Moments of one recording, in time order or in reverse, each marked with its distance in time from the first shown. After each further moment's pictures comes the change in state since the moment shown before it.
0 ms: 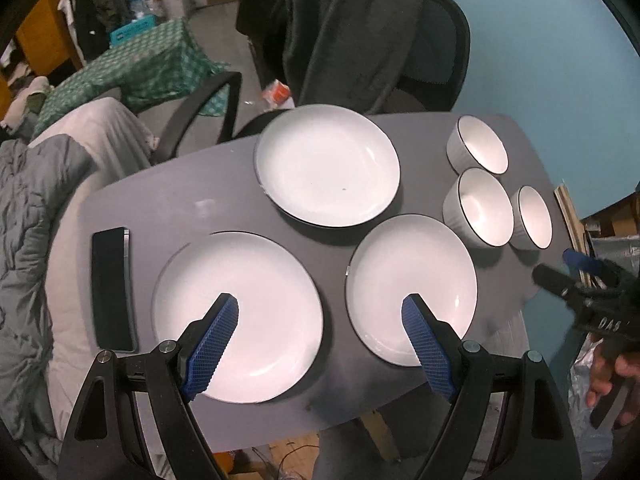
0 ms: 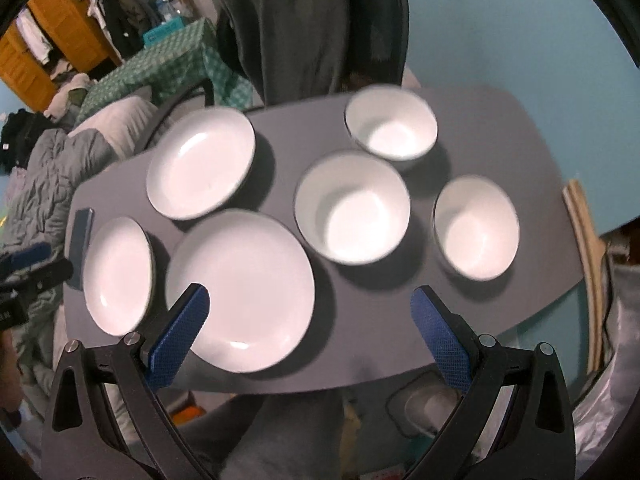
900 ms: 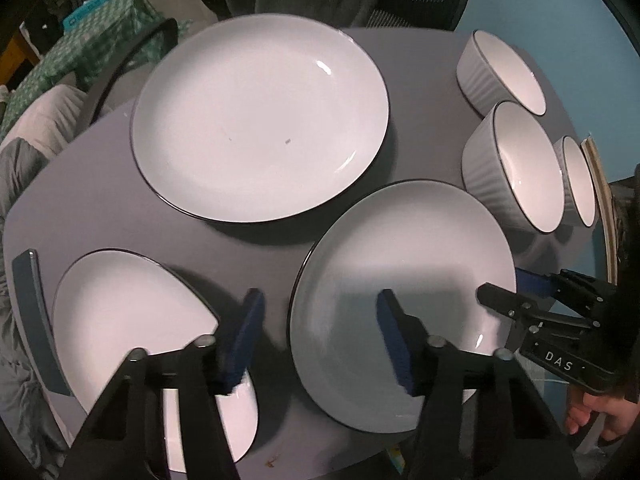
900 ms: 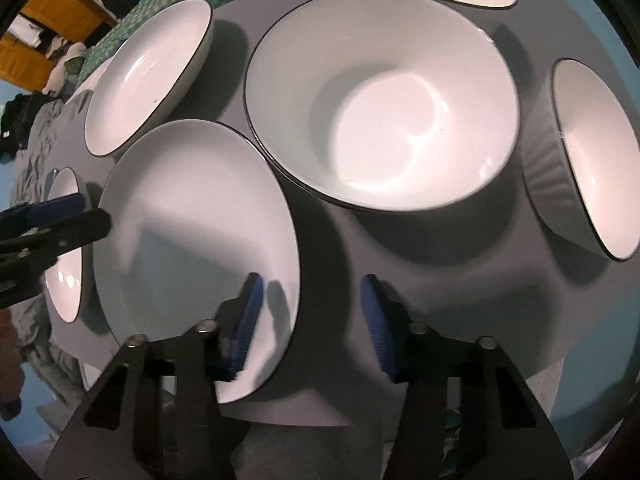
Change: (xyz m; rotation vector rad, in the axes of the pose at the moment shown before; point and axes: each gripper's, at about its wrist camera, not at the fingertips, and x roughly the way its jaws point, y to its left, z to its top) left arm 0.118 -0.034 0.020 0.085 0.202 -0.005; right arm 0.093 -0.027 -0.020 0.026 0.227 0.131
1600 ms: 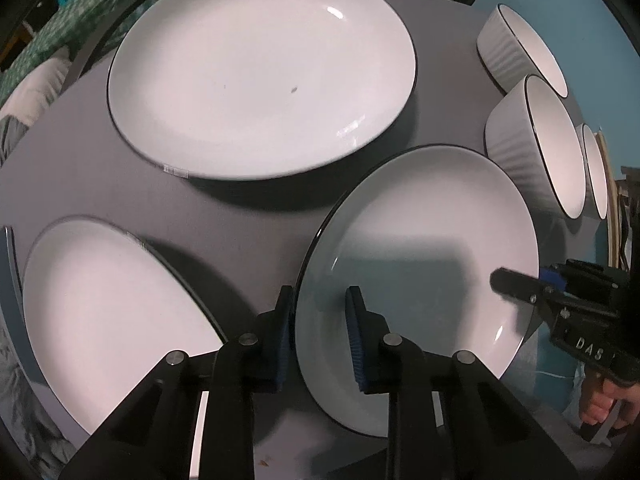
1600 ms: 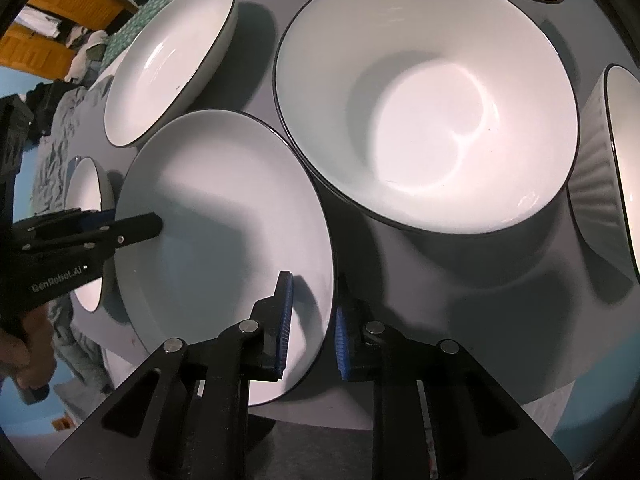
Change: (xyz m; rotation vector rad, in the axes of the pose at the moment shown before) left arm 0.013 0.016 -0.012 -0.039 0.088 -0.030; right arm 0.016 -0.008 0.013 -0.028 0.066 0.095
